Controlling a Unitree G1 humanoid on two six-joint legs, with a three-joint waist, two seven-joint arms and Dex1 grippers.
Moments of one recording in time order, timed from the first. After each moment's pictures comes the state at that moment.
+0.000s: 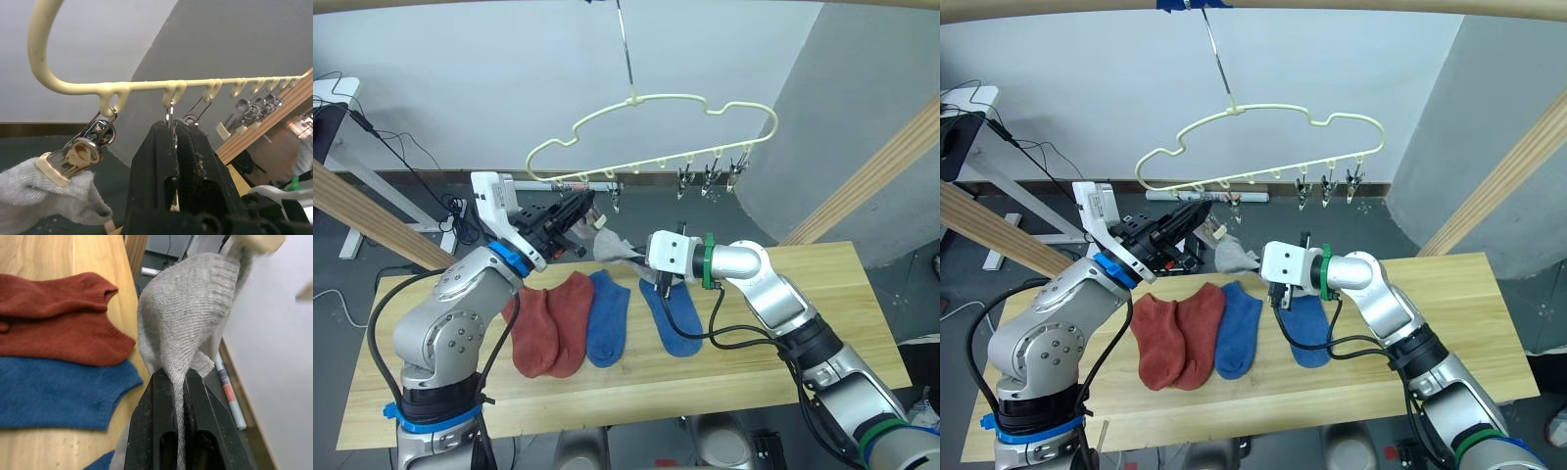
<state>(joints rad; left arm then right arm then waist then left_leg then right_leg) -0.34 0.42 0.24 -0.43 -0.81 0.73 -0.36 -0.65 -0.34 0.44 0.07 -0.12 0.05 0.82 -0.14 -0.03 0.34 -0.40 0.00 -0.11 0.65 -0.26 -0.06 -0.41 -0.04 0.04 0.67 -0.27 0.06</state>
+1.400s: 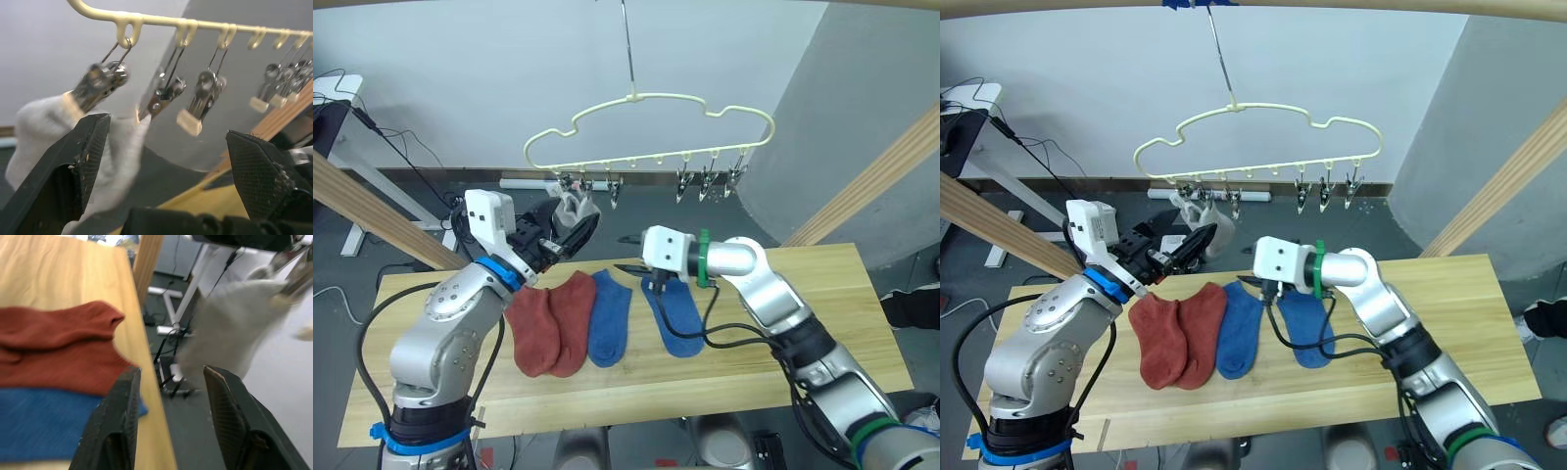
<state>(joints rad) -0.21 0.47 0.16 -0.47 -0.55 0.51 -0.39 -0.60 -0.37 0.40 -0.04 -0.06 0.12 0.90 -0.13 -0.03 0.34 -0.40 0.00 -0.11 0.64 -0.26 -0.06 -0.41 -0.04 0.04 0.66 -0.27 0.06</state>
